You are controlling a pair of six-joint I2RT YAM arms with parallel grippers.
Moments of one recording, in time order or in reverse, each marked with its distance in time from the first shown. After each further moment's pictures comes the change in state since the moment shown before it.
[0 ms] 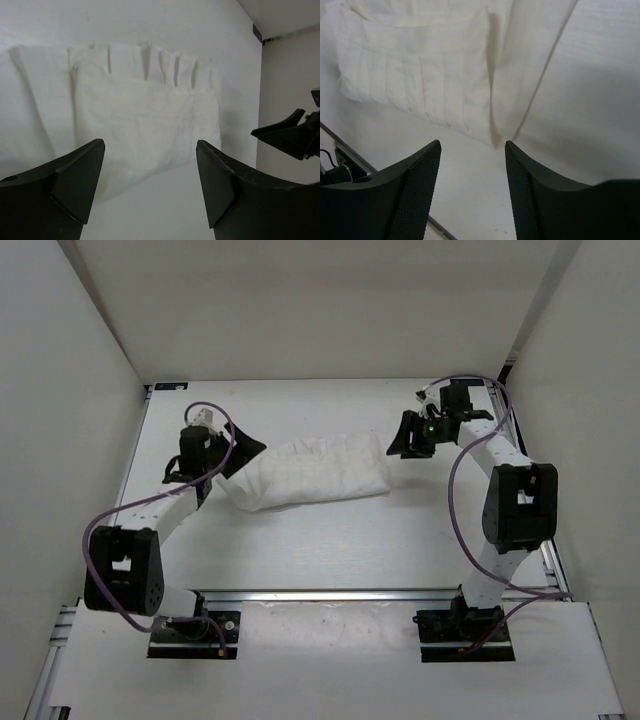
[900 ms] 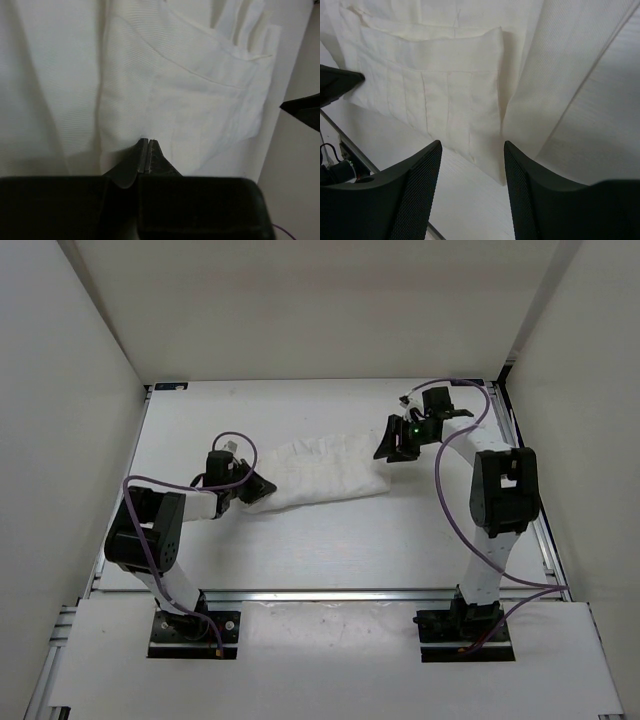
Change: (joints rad) left arm -0.100 0.246 -0.140 0.211 0.072 -0.106; right arm 0.047 0.133 0.031 0.026 -0.031 0.011
